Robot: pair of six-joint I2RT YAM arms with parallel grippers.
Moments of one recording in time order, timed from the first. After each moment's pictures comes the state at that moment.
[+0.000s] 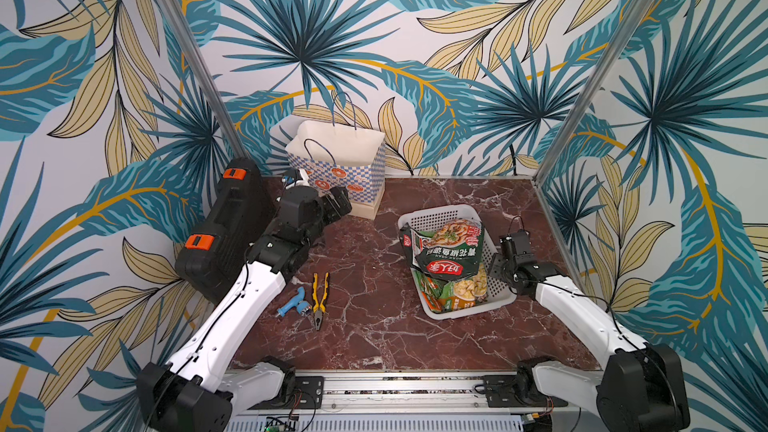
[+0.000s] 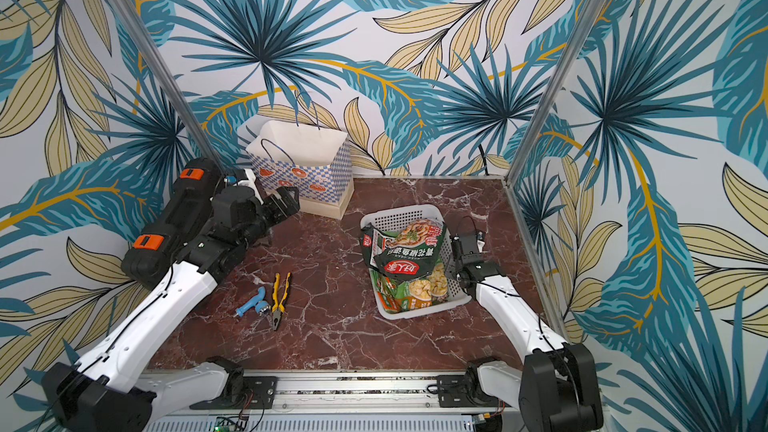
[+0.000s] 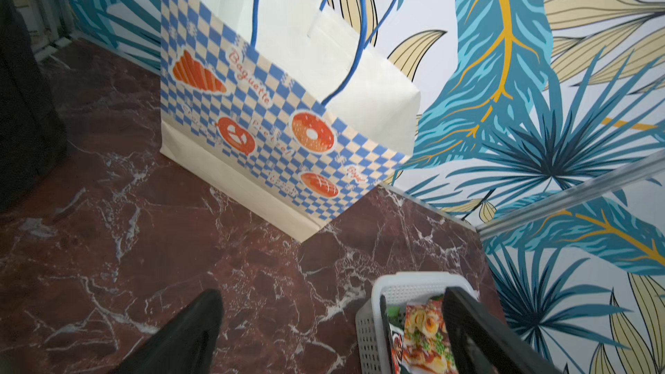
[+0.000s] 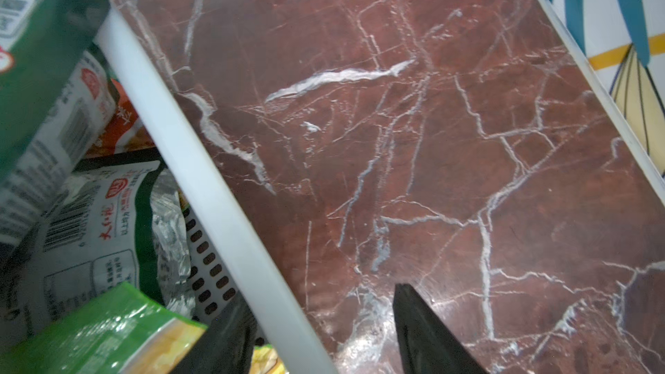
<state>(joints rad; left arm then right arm) -0.35 1.21 1.21 -0.35 -0.18 -0.71 0.13 1.17 0.72 -0.55 0.33 0.54</state>
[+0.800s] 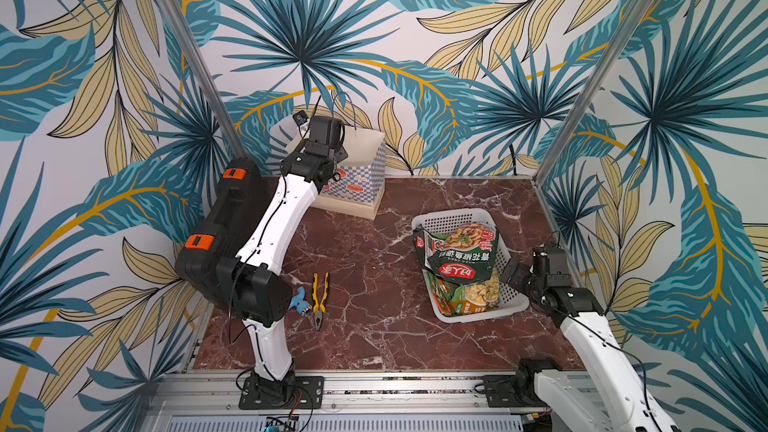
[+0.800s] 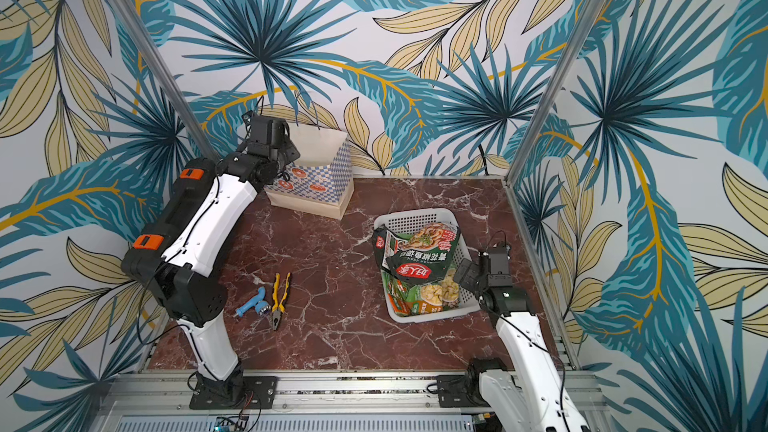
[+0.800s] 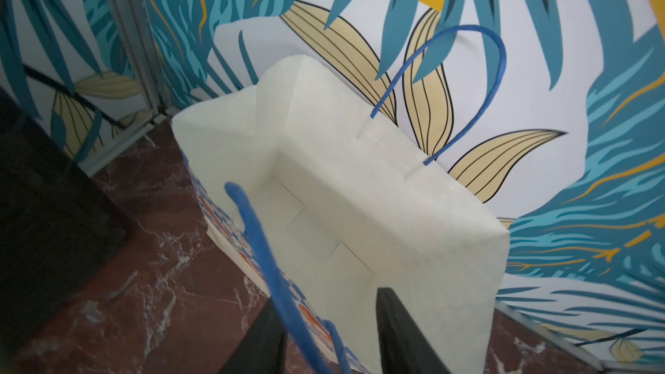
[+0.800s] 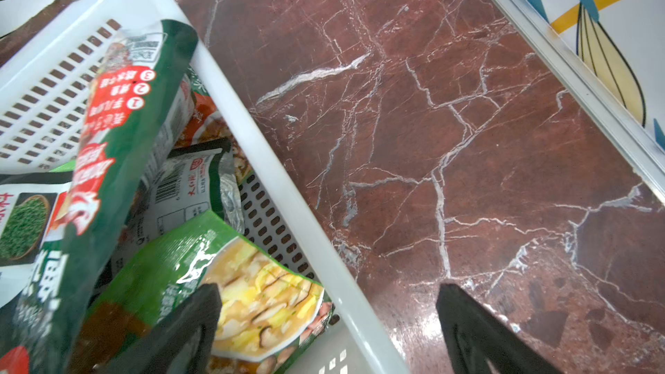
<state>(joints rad) -0.29 1.87 2.08 -0.74 -0.41 -0.70 -0.01 0.84 0.67 -0.71 0.16 0.52</state>
